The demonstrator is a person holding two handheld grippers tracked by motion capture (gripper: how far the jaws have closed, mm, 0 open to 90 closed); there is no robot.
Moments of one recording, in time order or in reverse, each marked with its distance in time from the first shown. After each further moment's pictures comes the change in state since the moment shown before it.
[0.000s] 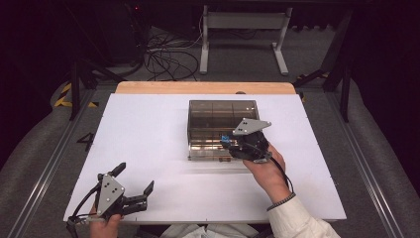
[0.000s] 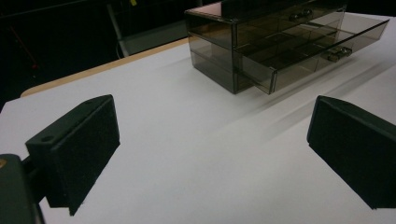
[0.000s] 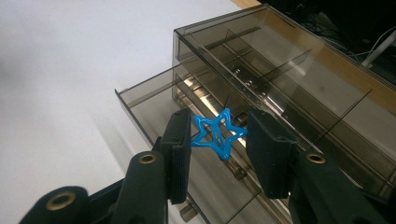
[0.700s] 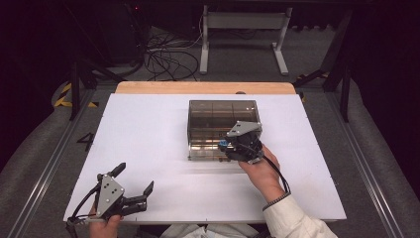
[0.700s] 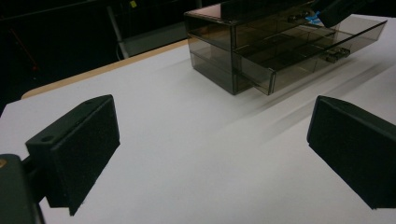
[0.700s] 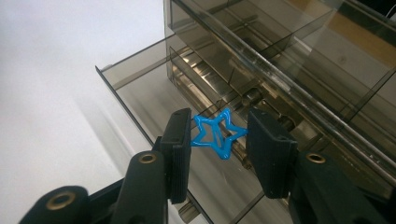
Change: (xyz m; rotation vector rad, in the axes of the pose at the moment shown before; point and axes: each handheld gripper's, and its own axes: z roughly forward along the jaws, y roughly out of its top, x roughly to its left) left arm 0.000 0.000 -0.002 -0.006 0.000 0.006; right arm 0.001 -0.010 0.026 0.089 -0.003 0.032
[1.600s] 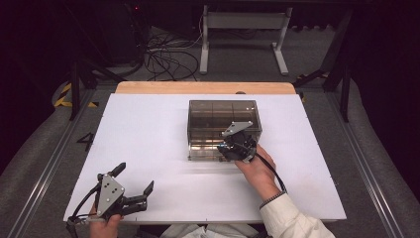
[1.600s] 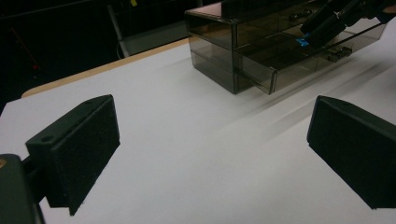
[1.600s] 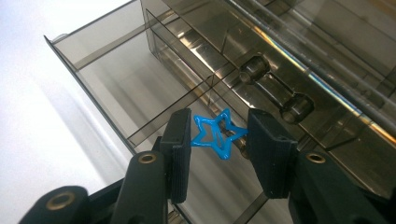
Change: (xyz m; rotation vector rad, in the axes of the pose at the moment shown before) left arm 0.000 0.000 0.001 0.003 0.002 -0.004; right arm -0.005 -0.005 0.028 0.107 -0.019 0.037
